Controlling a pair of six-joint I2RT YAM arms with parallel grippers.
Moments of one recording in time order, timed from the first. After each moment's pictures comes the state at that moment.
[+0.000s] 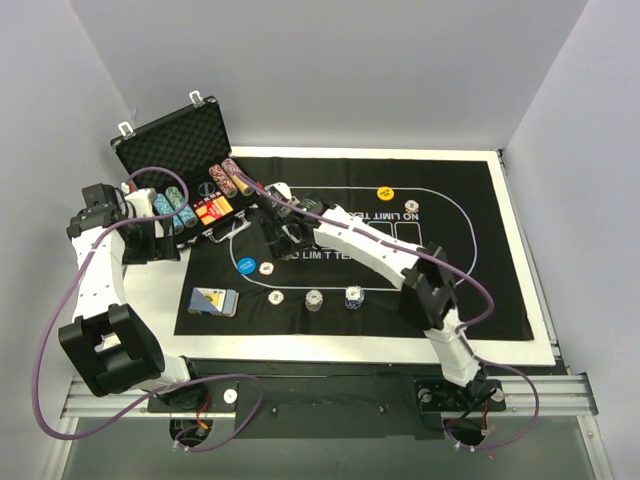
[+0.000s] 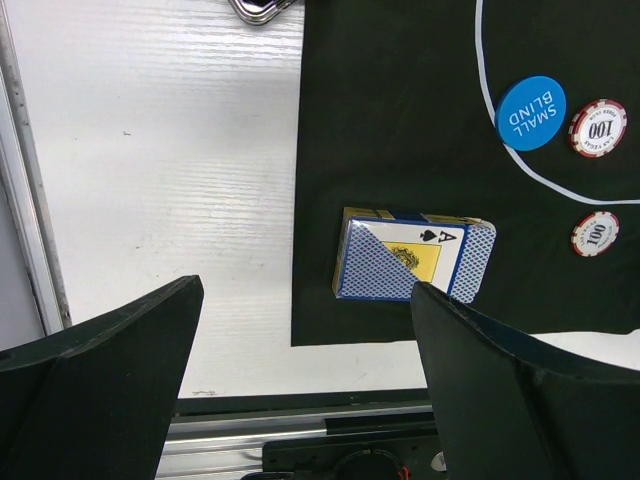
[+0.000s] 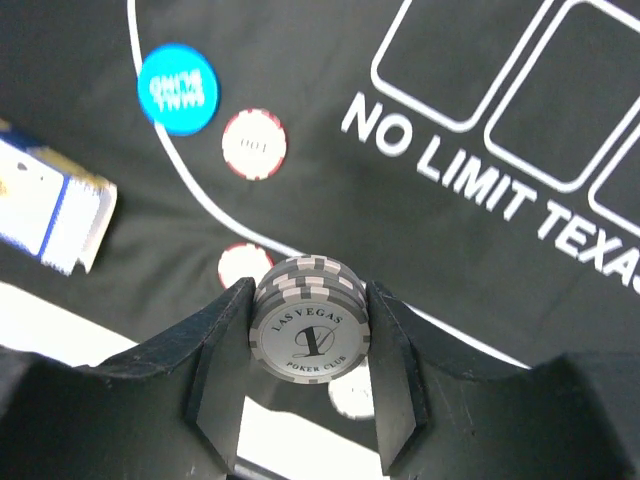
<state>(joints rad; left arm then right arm) 0.39 1.40 1.23 -0.98 0.26 0.24 0.96 2.08 1.95 -0.92 0.22 0.44</state>
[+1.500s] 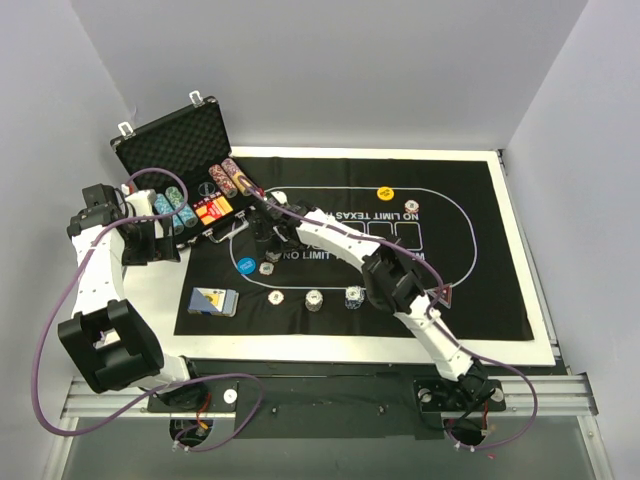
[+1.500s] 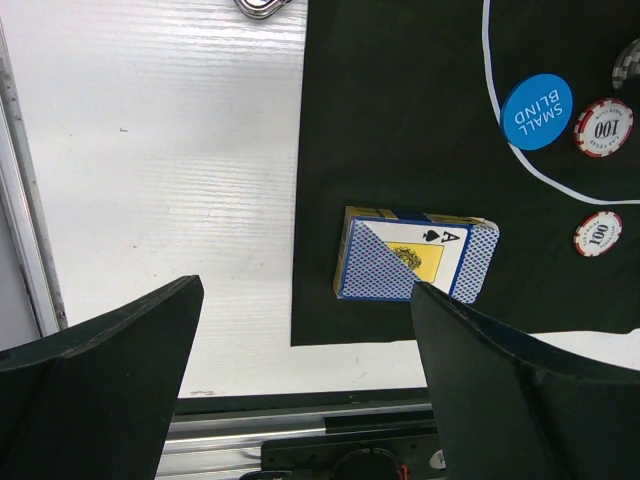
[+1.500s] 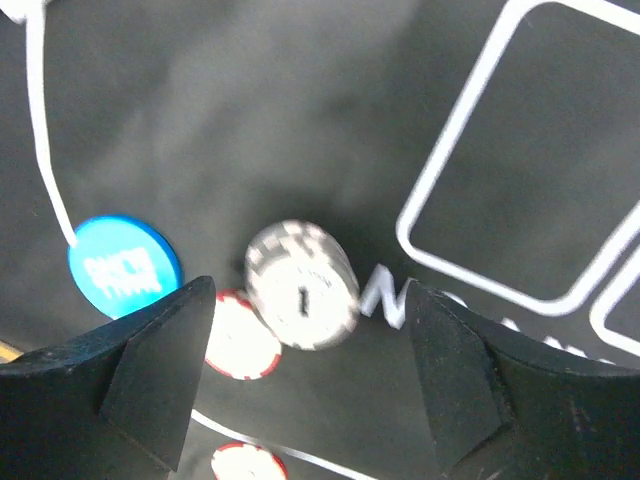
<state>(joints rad) 0.39 1.42 1.23 -0.98 0.26 0.24 0.87 2.51 2.23 -0.74 0.12 0.52</state>
